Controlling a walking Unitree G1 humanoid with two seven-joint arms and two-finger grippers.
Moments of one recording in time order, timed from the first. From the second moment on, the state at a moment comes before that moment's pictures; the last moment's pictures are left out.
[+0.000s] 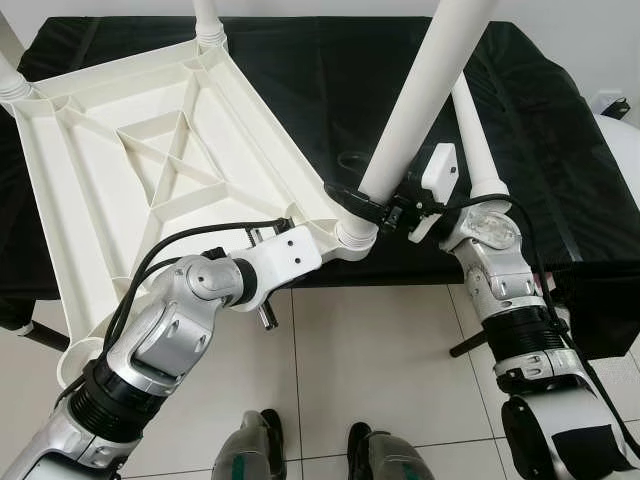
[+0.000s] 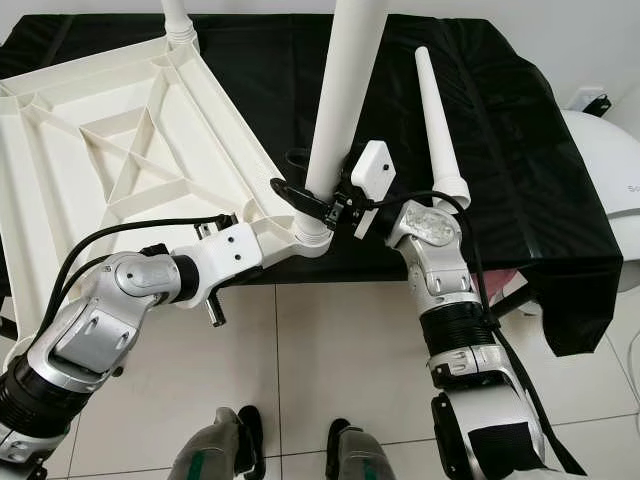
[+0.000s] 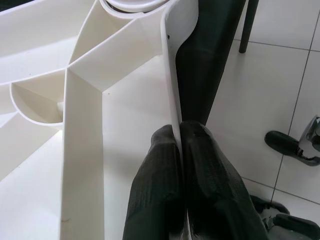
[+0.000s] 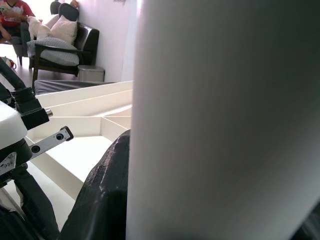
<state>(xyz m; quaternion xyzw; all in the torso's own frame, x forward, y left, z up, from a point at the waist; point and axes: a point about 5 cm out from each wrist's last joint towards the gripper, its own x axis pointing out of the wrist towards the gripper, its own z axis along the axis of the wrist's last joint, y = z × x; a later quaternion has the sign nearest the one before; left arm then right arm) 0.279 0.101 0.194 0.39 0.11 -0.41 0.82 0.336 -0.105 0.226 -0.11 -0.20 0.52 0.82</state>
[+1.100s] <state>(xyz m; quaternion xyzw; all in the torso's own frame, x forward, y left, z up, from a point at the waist) 0.281 0.102 0.196 0.39 0.11 -0.40 0.82 0.366 -0.104 0.243 -0.07 -0.13 0.55 0.83</state>
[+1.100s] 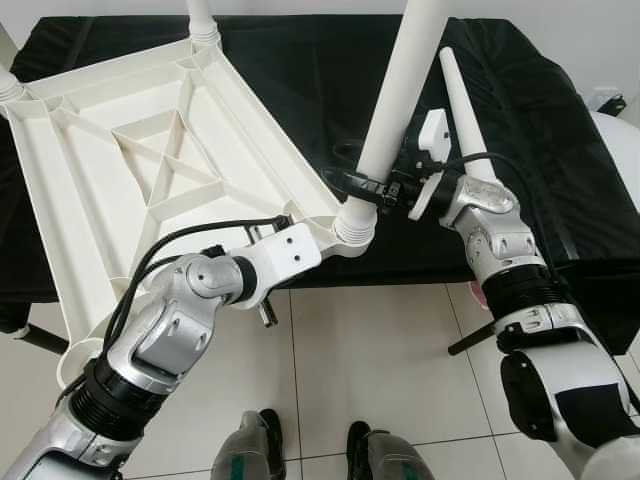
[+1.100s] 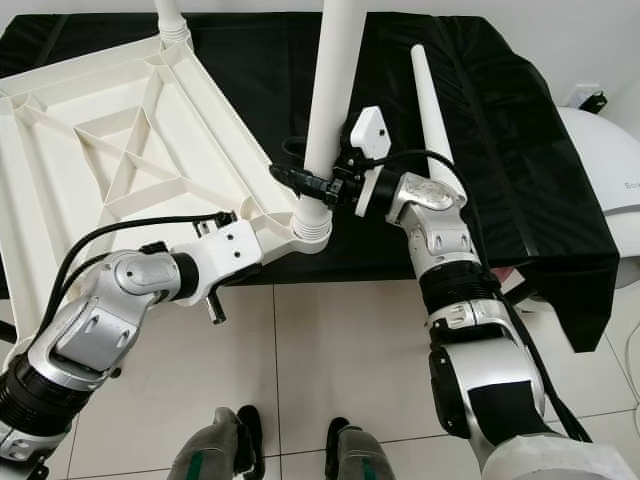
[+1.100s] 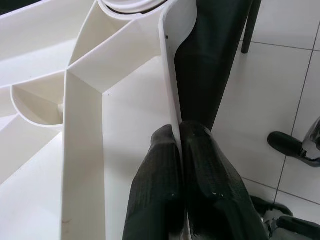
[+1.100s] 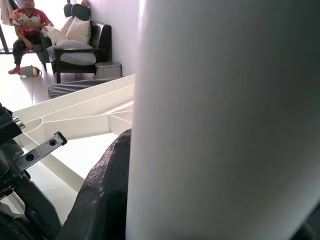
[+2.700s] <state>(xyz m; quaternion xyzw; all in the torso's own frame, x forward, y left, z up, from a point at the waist) 0.287 0.104 0.198 0.39 0.10 -0.38 0.83 0.346 -0.091 0.239 -0.02 -0.19 0.37 0.91</state>
